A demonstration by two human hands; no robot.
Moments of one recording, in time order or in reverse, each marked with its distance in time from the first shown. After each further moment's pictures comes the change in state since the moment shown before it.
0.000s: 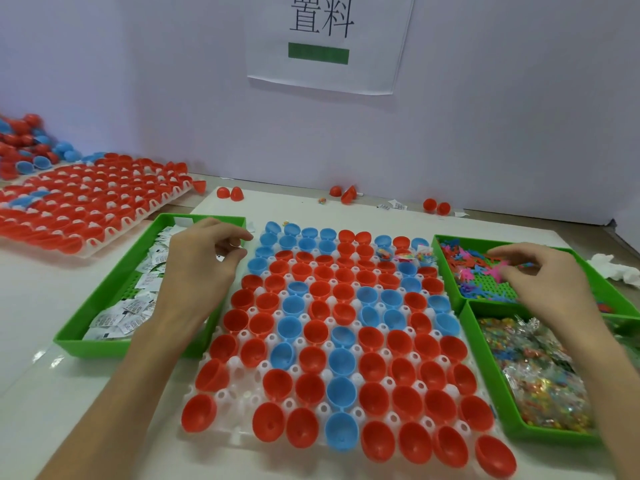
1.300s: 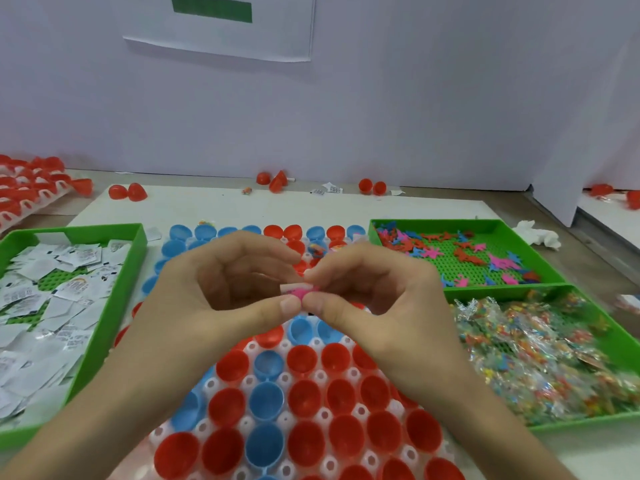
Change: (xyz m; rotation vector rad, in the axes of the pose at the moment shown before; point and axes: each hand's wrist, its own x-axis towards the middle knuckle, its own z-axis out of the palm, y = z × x) left_hand -0.021 0.102 0.023 -0.889 -0.593 -0.068; right_hand -0.078 -0.096 0.039 0.701 -0.312 -0.317
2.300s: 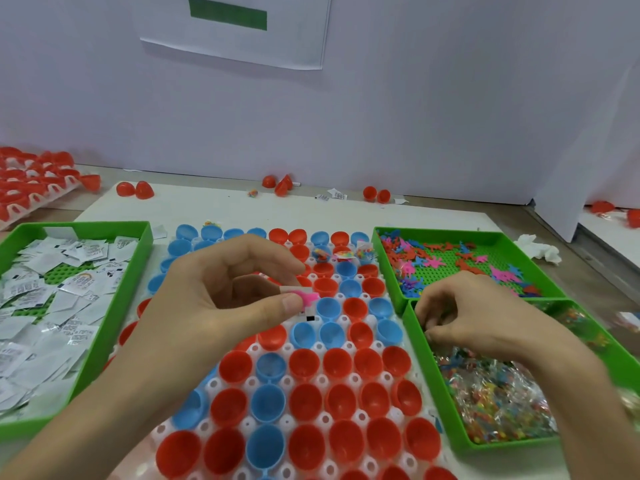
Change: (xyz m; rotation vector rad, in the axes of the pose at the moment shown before) left_hand -0.002 0.004 -0.001 0.042 0.045 0.010; right_hand 0.015 0.021 -0.103 -0.935 -0.339 0.628
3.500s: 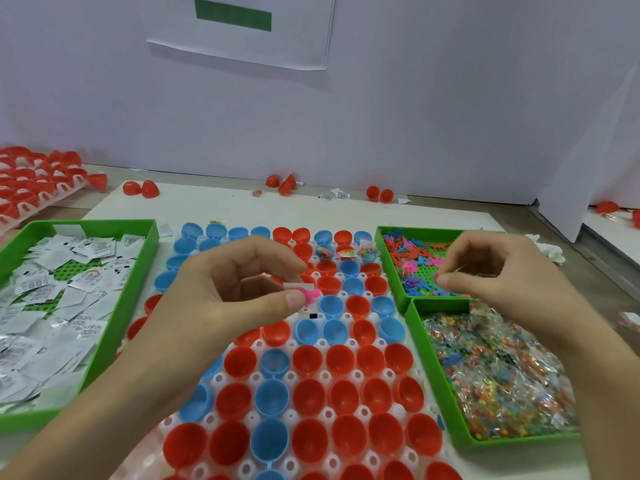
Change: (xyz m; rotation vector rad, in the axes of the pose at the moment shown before) left_hand 0.002 -0.009 -0.003 -0.092 -0.046 -0.066; right_hand -0.012 0.001 -0.020 0.409 0.336 -0.168
